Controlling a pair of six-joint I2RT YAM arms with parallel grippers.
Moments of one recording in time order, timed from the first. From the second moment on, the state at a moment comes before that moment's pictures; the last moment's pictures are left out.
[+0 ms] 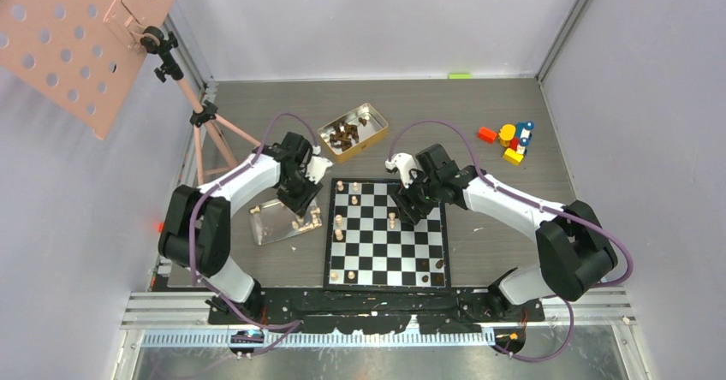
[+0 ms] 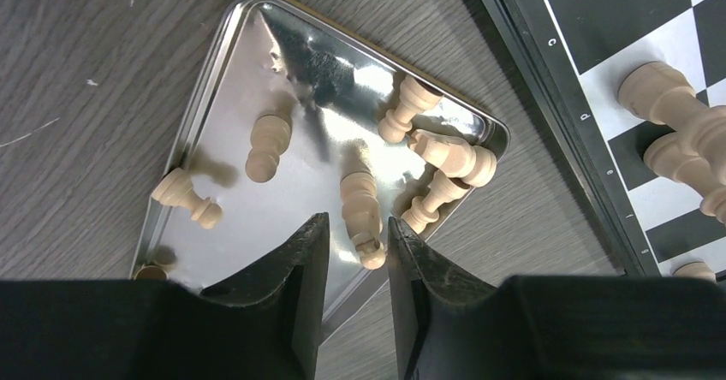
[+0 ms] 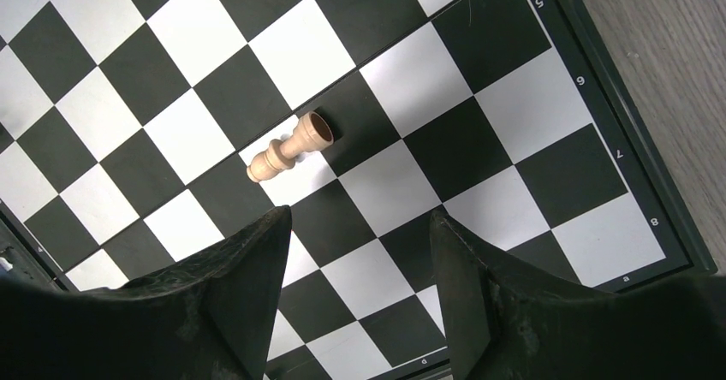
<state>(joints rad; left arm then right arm) -0.37 1.58 1.03 -0.81 0.14 0.31 0.58 1.44 0.86 -0.41 -0.31 -0.24</state>
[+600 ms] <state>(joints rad) -0.37 1.58 1.08 -0.85 0.15 0.32 0.58 1.44 0.86 -0.42 -0.32 -0.25</state>
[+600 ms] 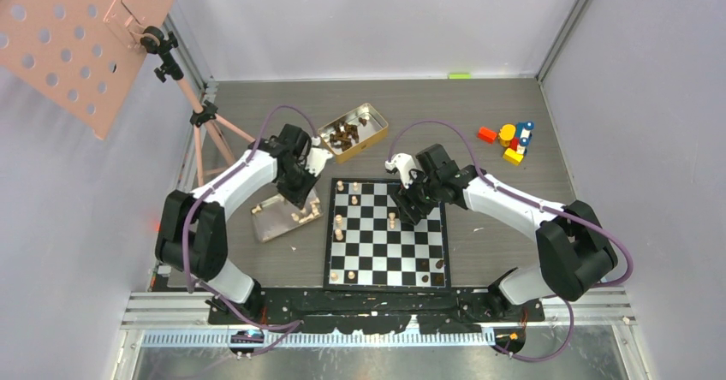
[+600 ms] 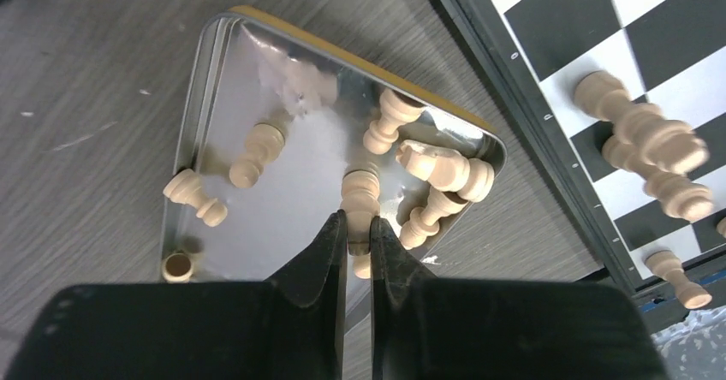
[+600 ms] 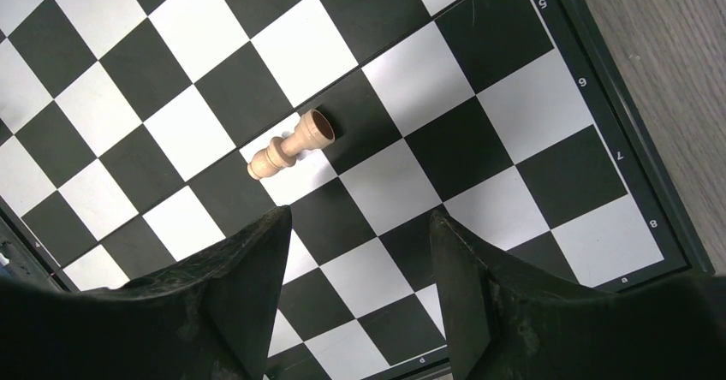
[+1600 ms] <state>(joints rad) -0.40 1.53 1.21 -0.90 0.21 0.34 0.58 1.44 0.87 -0.44 -0.31 -0.27</state>
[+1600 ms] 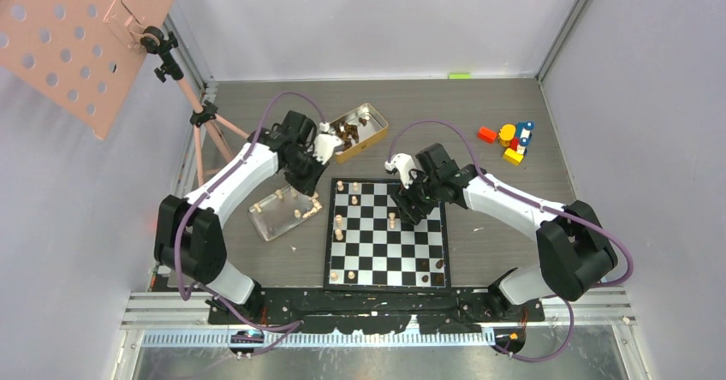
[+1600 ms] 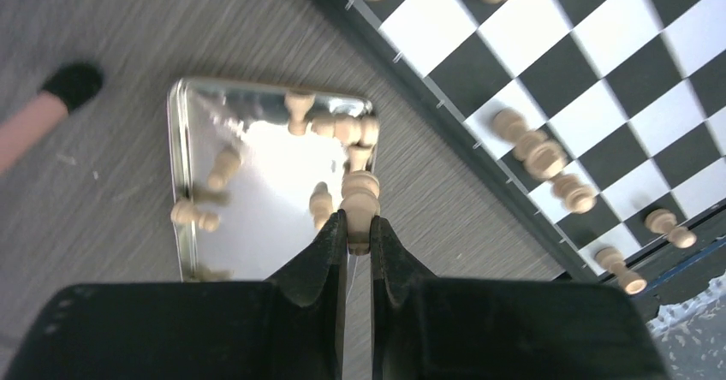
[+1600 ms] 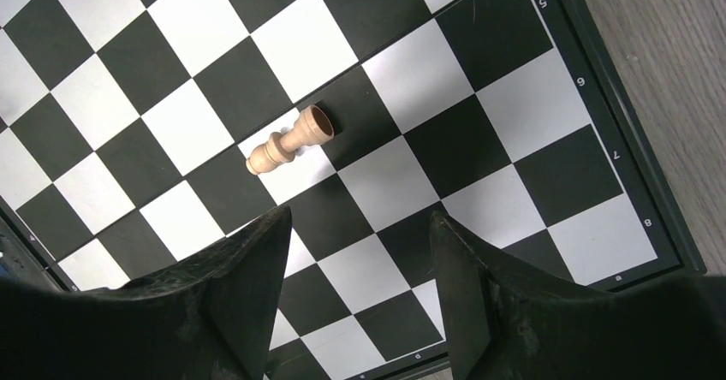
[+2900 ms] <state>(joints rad) -0.61 1.87 1.43 -0.89 0.16 0.33 0.53 1.42 0.87 -0.44 -0.32 -0.29</state>
